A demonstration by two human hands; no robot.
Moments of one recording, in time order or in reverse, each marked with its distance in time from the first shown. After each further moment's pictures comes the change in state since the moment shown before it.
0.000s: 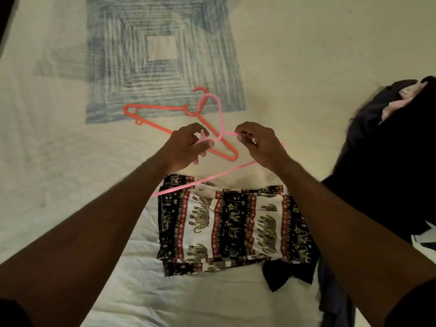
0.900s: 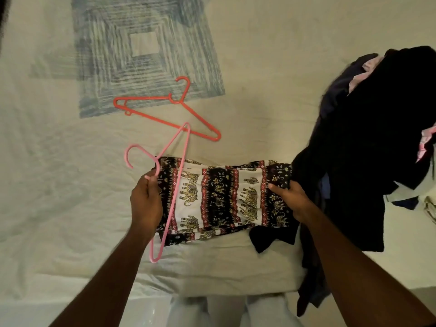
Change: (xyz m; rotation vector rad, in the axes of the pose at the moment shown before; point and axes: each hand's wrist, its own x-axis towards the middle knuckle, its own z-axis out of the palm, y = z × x) left_hand -0.166 -0.061 0.075 -0.140 0.615 -0.194; right_hand -0.228 0.002 -0.031 0.519 0.193 1.203
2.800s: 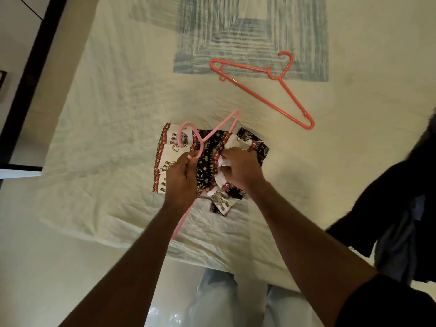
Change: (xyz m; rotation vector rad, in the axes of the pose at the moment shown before) left_hand 0.022 -0.086 -0.129 -0.008 0.034 0.042; right_hand -0.056 -0.030 0.355 -1.075 -0.122 -1.080
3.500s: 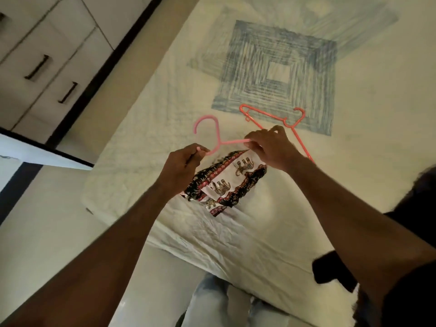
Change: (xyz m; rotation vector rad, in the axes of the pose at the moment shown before) left_hand 0.003 0.077 -0.121 -0.021 -0.094 0.139; right_hand 0.058 -0.040 -0.169 -0.171 -0.008 -0.468
